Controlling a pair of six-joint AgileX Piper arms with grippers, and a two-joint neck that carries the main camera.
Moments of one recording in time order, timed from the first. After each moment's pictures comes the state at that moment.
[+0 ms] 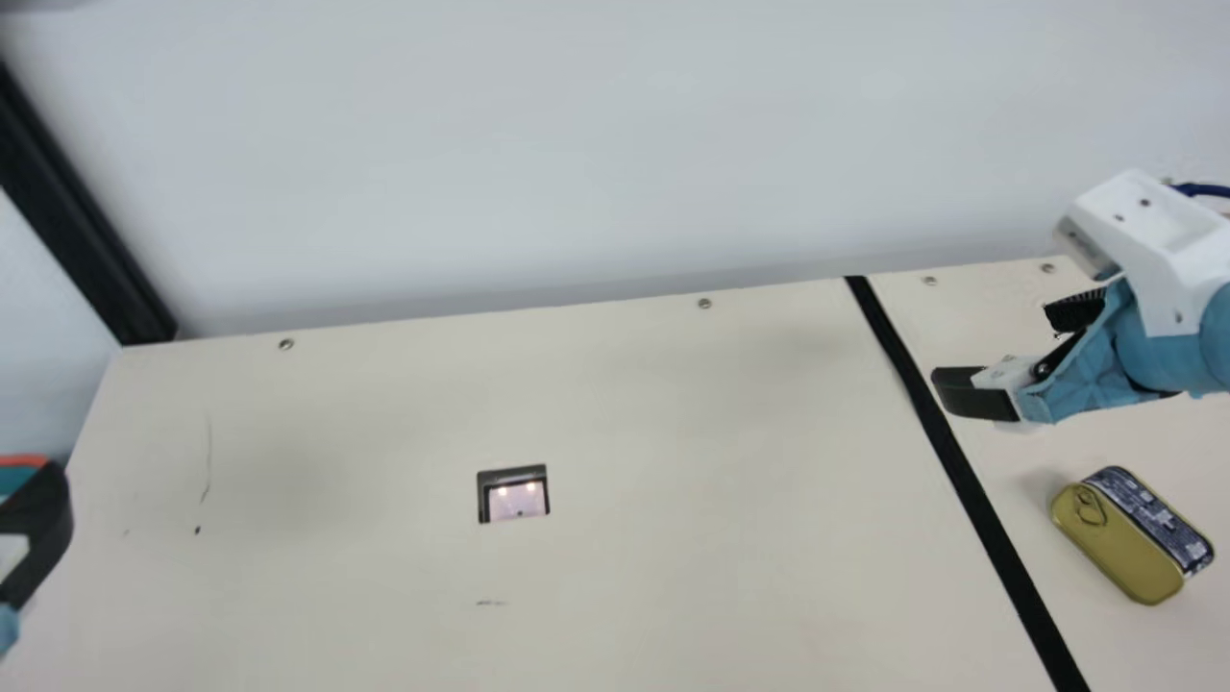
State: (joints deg) left arm -9.1 54.5 -37.8 24.0 18.1 -16.0; right arm -25.2 86.6 -69.5 29.9 41.7 -63.0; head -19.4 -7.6
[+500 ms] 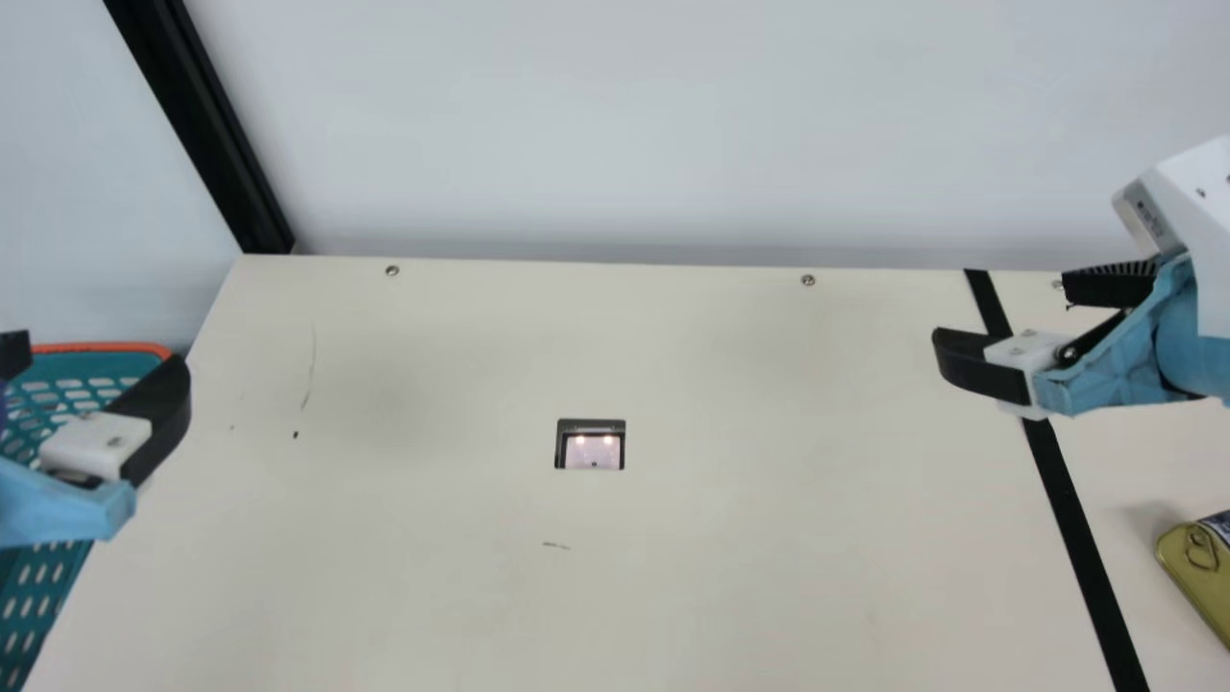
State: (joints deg) left arm -9.1 54.5 -37.8 24.0 18.1 -16.0; right arm -15.7 85.3 -68.4 36.9 39.4 -62.5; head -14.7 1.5
